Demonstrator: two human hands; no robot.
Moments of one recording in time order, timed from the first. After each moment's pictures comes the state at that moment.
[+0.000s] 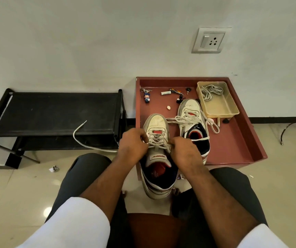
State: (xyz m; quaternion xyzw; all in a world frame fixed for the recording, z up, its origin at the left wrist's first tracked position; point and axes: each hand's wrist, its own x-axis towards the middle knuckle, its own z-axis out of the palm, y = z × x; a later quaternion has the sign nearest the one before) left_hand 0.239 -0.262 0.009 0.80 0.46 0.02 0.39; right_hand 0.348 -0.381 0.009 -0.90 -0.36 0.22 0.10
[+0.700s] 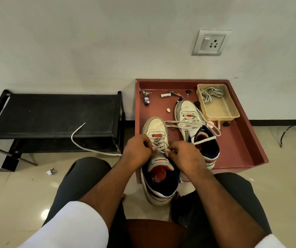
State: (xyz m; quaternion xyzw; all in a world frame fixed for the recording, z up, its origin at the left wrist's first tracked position) left_hand 0.247 -0.267 -0.005 0.76 0.46 0.02 0.46; right_hand 0.355 -0.386 0.014 -0.89 -0.36 0.25 0.14
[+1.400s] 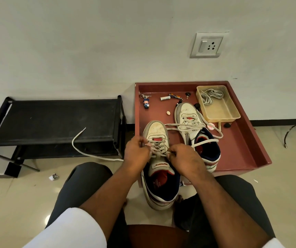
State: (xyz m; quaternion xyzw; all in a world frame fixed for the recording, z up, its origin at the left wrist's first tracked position) left_hand 0.250 -0.277 -0.007 0.62 0.51 0.14 0.58; right_hand 0.361 -0.382 0.004 -0.88 -0.37 0.26 0.14
